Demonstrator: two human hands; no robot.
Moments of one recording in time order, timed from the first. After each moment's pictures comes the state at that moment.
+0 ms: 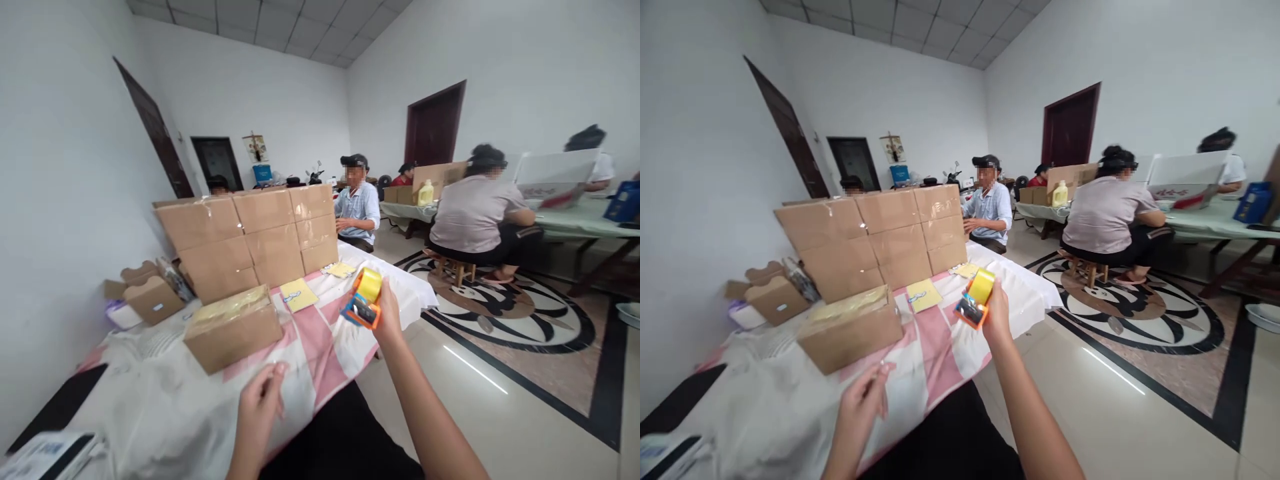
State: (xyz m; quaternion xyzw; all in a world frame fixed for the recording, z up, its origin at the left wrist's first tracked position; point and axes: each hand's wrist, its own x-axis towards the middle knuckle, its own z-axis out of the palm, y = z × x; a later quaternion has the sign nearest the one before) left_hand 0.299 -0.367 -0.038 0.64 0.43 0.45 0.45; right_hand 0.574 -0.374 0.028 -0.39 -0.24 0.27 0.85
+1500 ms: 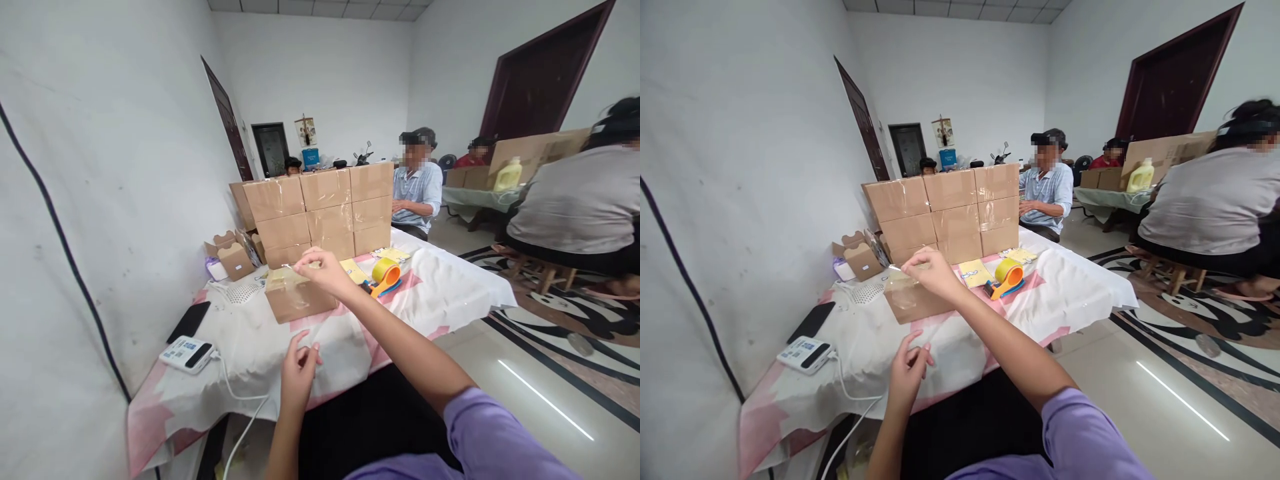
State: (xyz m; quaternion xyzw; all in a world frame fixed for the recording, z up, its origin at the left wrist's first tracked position) left_hand 0.235 -0.354 -0.085 0.61 0.45 0.50 0.42; right_hand 0.381 -0.289 0.102 -0.42 -0.70 0.20 0.54
